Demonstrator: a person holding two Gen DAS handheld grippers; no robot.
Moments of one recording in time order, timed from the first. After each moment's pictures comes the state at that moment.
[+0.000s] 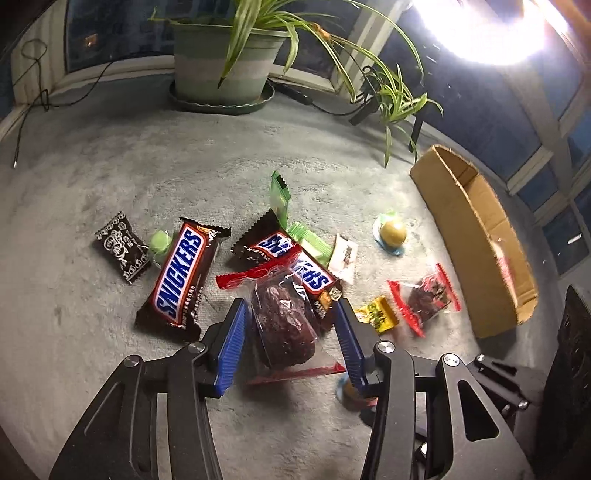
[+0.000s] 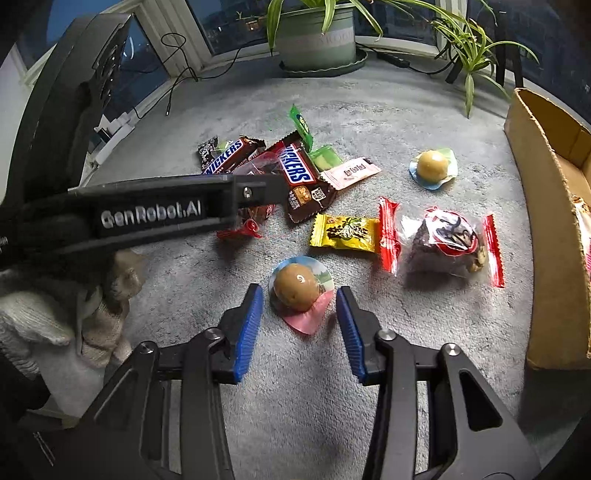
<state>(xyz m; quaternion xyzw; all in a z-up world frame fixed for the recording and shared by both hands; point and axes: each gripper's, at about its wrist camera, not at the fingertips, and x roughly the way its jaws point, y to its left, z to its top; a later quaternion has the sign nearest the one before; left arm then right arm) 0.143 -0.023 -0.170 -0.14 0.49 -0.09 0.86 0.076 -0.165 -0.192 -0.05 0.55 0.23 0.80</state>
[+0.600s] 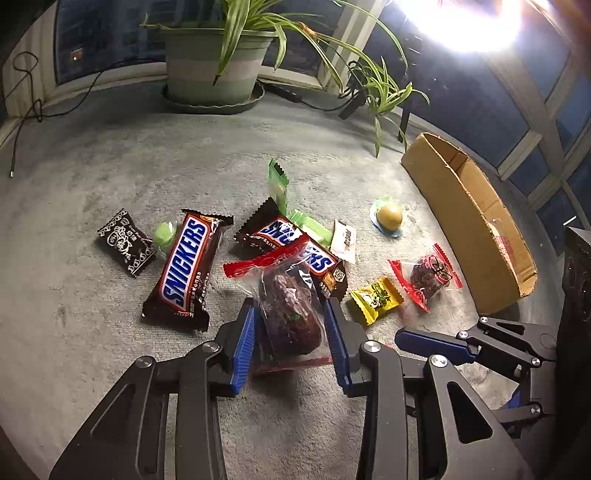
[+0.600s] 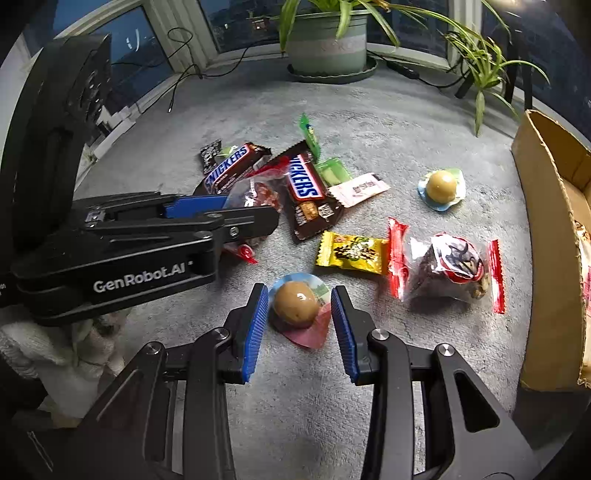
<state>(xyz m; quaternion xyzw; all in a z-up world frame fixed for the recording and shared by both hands) 0.132 -0.021 -0.171 -0.12 0.48 -0.11 0.86 0.083 -0.149 -0.193 -0.09 0.55 0.23 0.80</state>
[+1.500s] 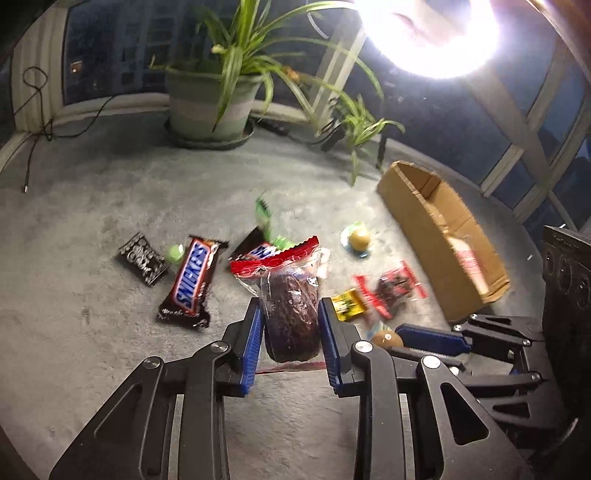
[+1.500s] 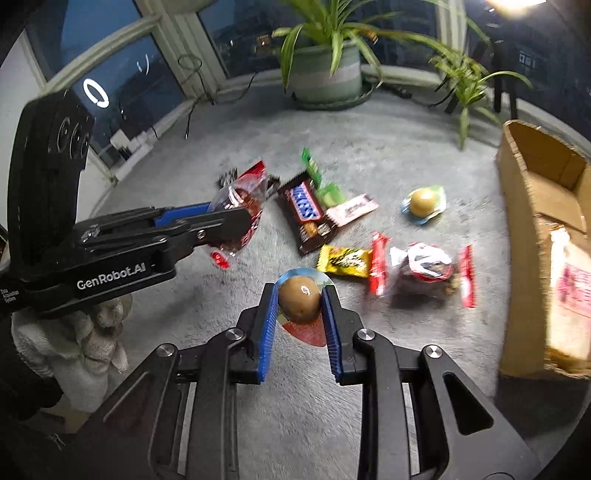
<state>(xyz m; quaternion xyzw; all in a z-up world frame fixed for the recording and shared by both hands) 0.103 -0.016 -0.131 -0.14 0.43 -0.13 0.88 0.073 -0.182 -0.144 -0.03 0.52 0.25 0.82</state>
